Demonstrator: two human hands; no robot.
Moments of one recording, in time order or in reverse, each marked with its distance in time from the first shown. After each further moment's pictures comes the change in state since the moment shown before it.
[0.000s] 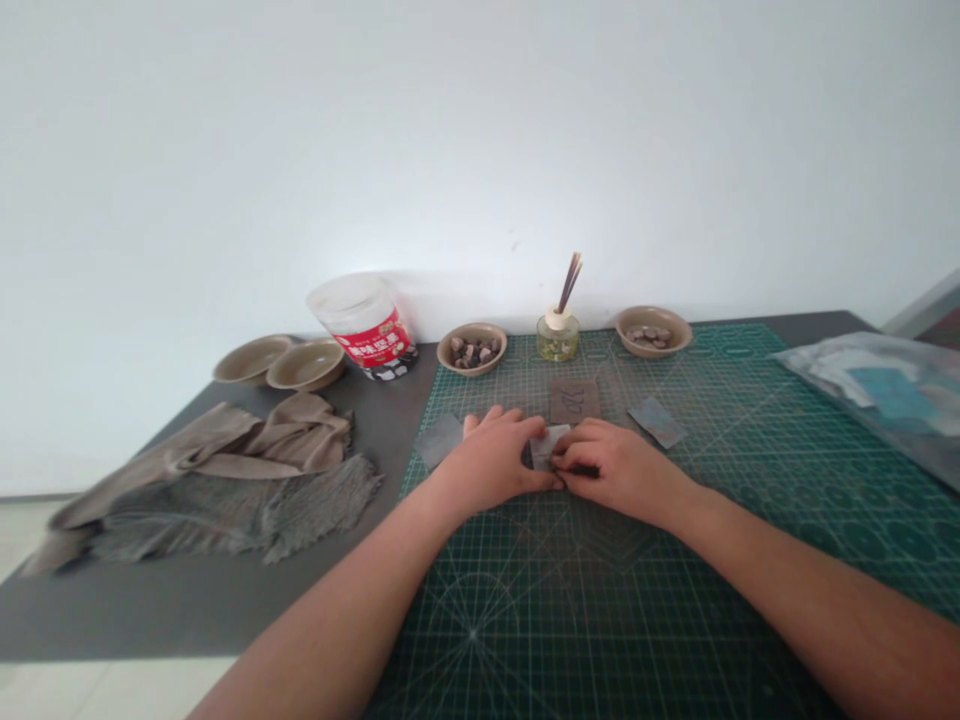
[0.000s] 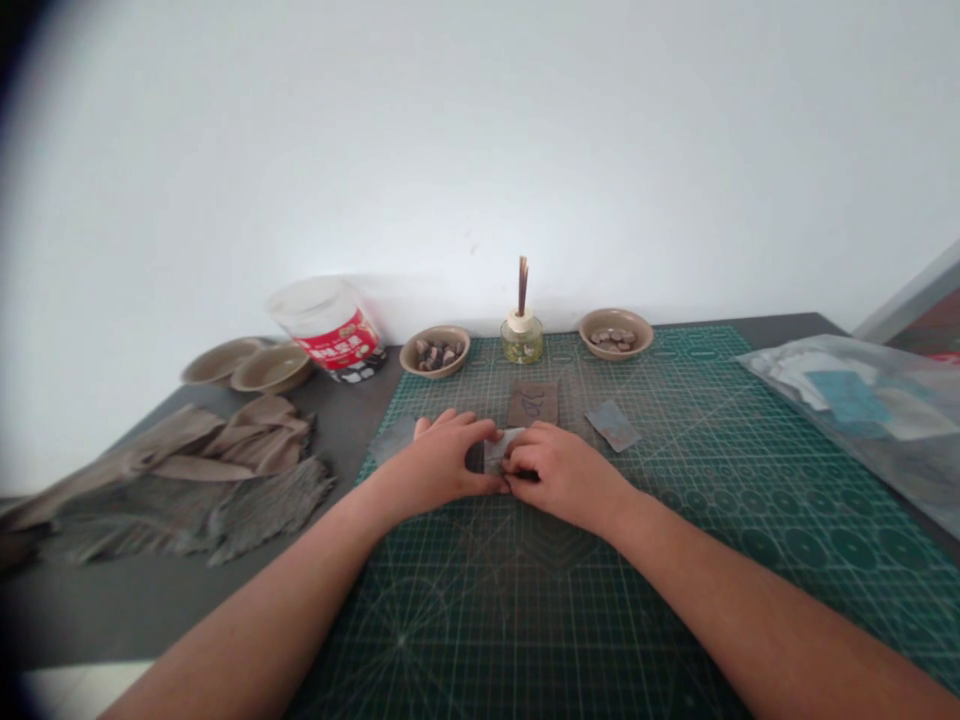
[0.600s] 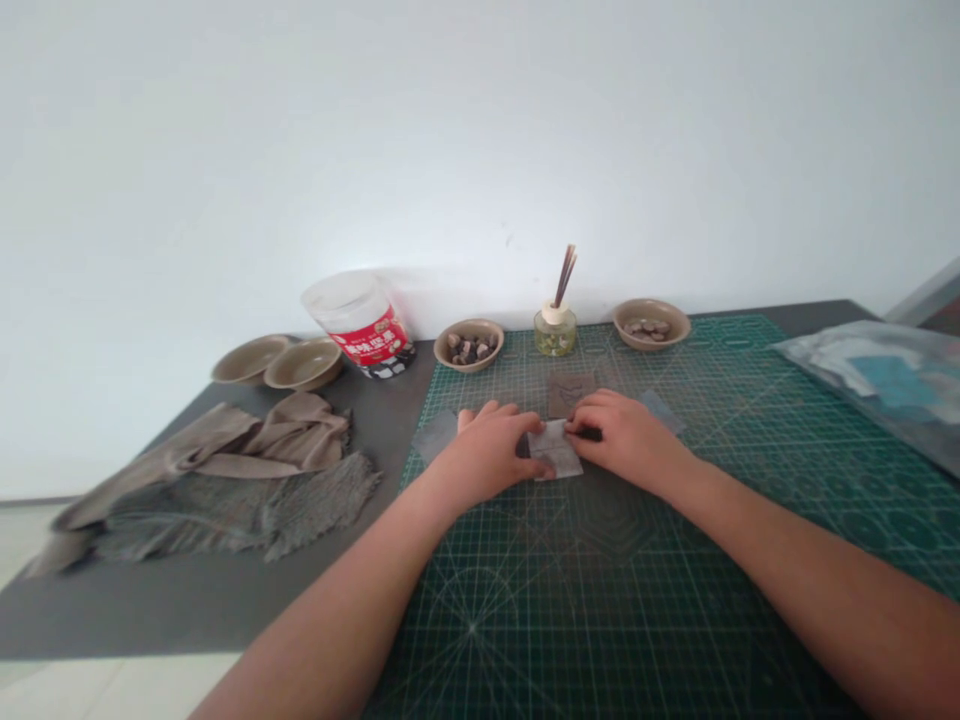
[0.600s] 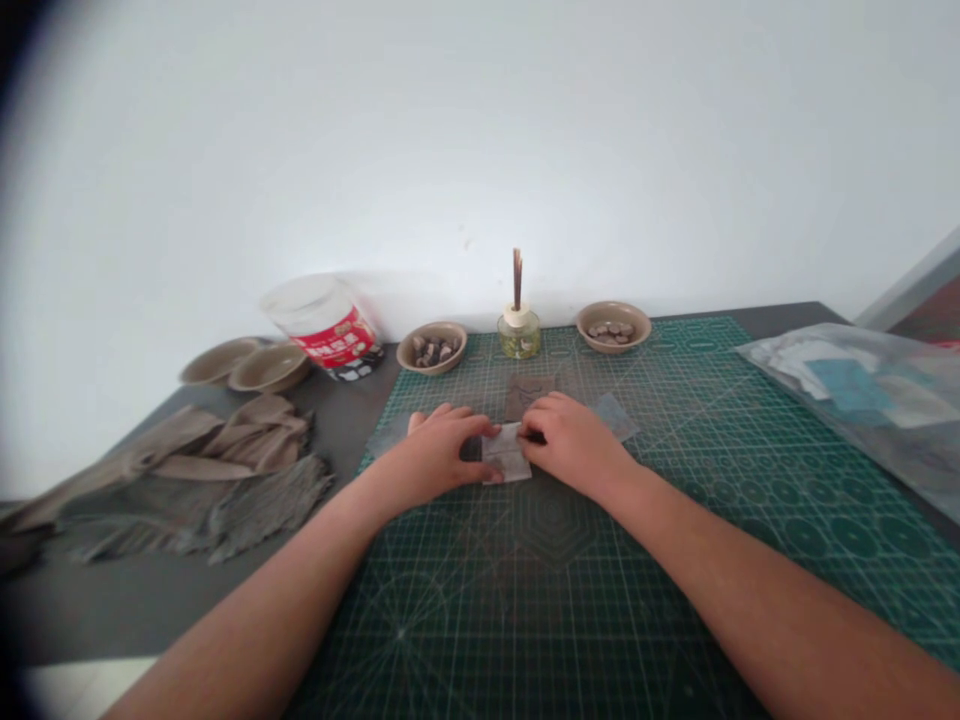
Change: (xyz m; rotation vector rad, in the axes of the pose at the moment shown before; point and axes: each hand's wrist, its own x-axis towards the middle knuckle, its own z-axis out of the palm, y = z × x) left_hand 0.002 -0.004 0.001 -0.008 -0.015 -0.023; right_hand 0.004 0.010 -0.006 -0.107 0.074 0.175
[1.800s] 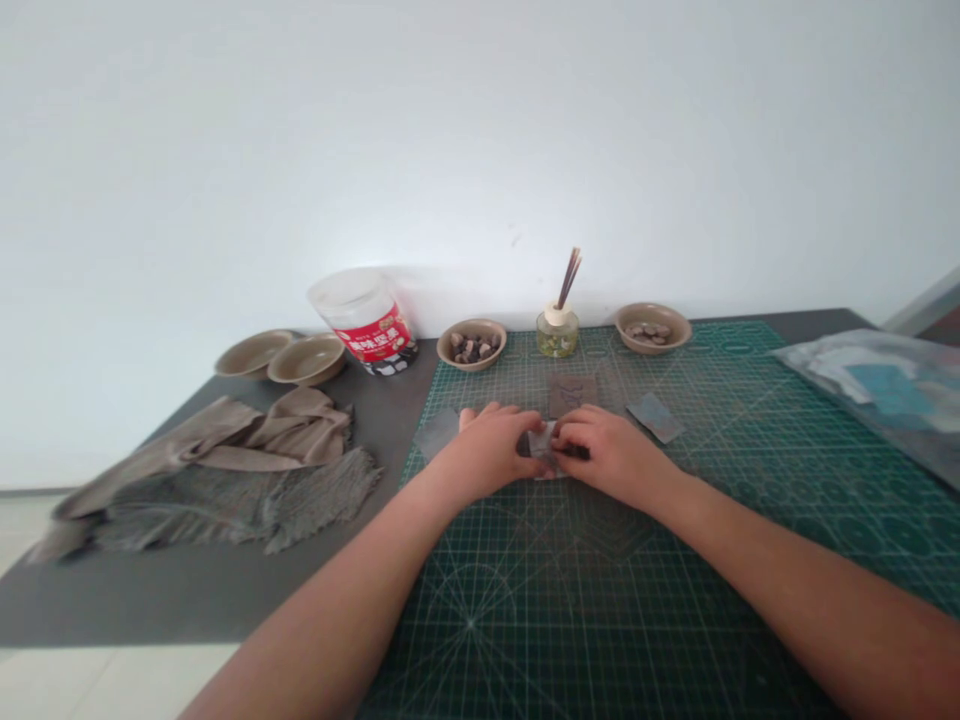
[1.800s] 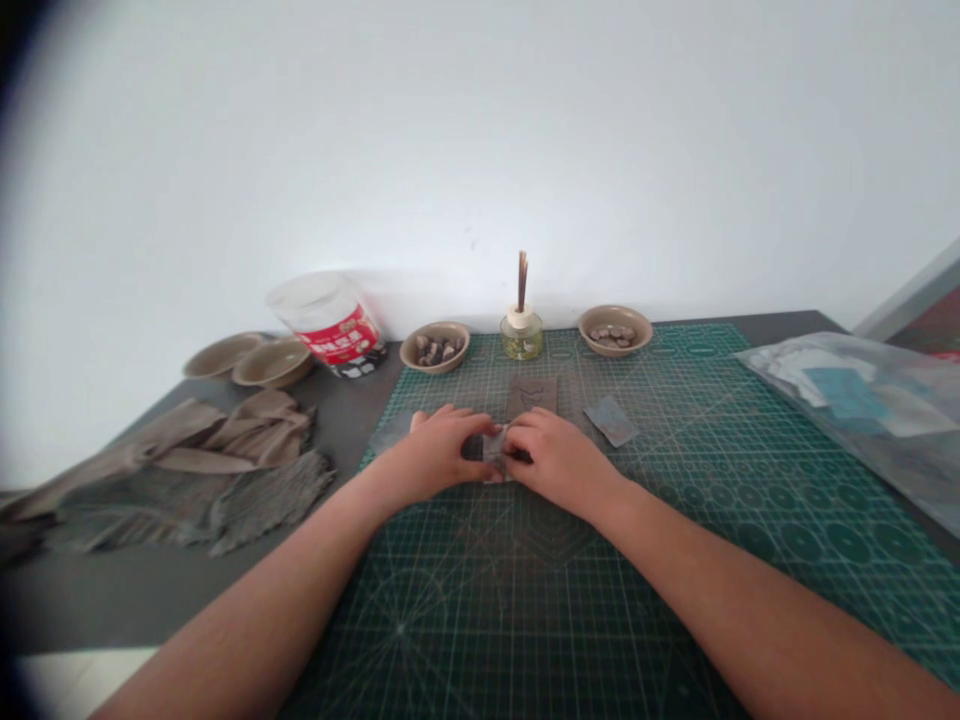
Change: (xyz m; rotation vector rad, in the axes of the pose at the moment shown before) left_hand 0.000 0.003 -0.005 -0.038 -0.029 -0.016; right_hand 0.002 -0.008 0.008 0.056 -0.037 -0.093
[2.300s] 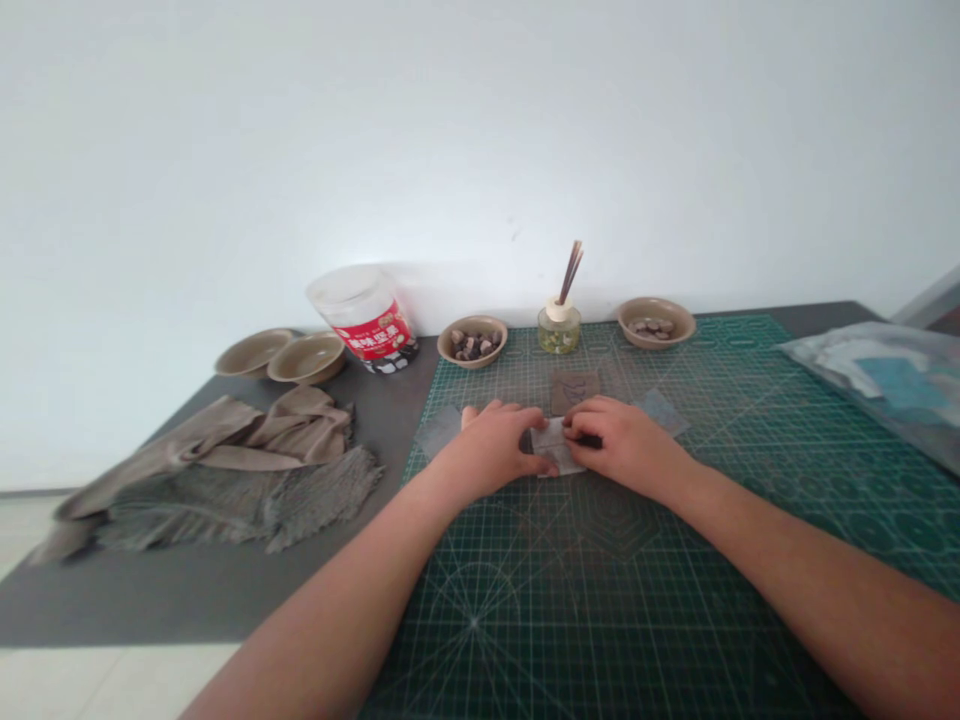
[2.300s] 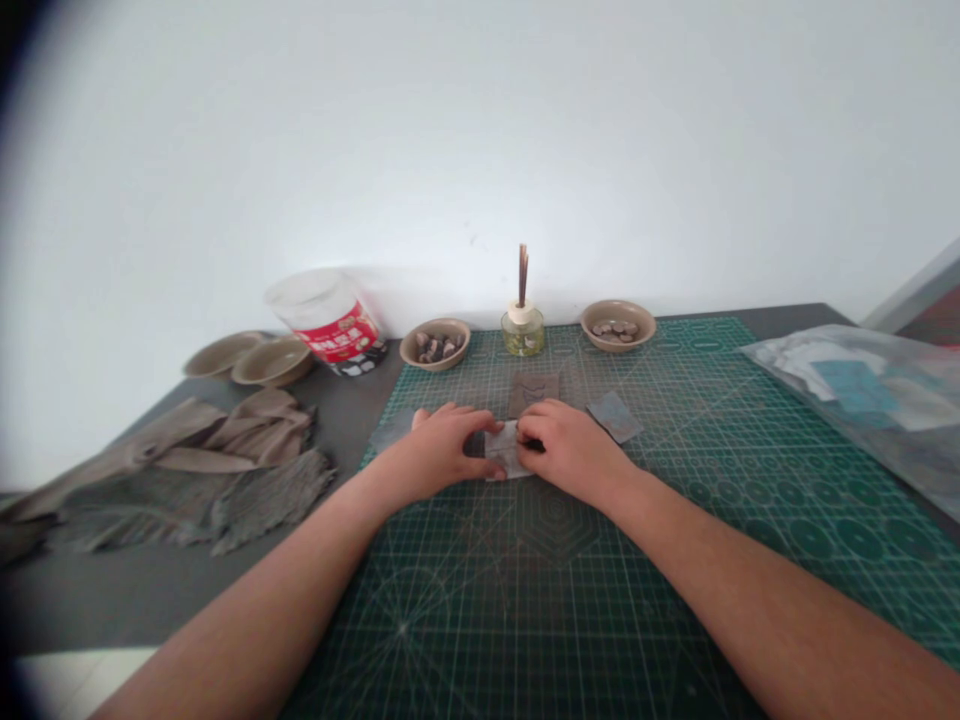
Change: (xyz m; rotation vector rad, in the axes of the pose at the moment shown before) left_hand 0.000 0.001 -0.001 -0.015 -0.027 -0.017; right_hand -0.001 0.007 -0.003 -0.027 0.010 0.037
